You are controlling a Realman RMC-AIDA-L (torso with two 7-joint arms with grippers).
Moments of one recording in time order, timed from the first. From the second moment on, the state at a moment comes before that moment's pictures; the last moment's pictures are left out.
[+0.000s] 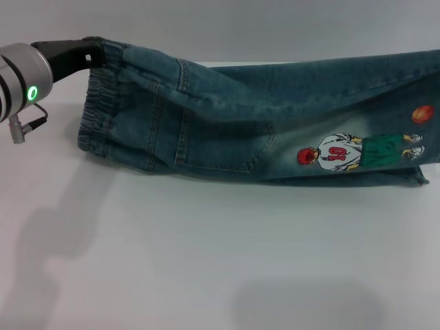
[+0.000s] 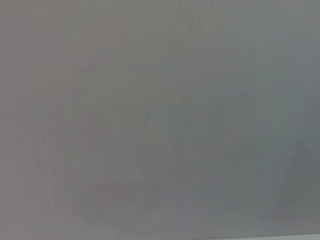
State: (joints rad) left arm -0.24 -2.06 -1.50 -1.55 2.79 -0.57 -0.08; right arm -0.13 2.07 1.60 1.81 -2.54 0.54 -0.26
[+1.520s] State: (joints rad) left arm -0.29 -2.06 -1.42 -1.31 2.79 -0.20 -0.04; right arm -0.11 2.08 1.48 1.54 -2.55 0.02 -0.47
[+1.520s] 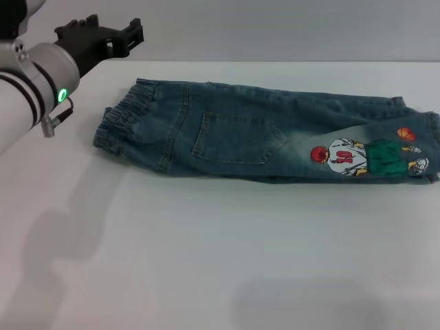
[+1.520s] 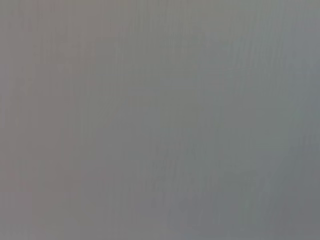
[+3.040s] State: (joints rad) left arm -0.26 -2.06 -1.43 -1.48 2.79 -0.69 -0.02; right arm 0.15 2.08 0.96 0.80 -2.37 -0.85 -0.32
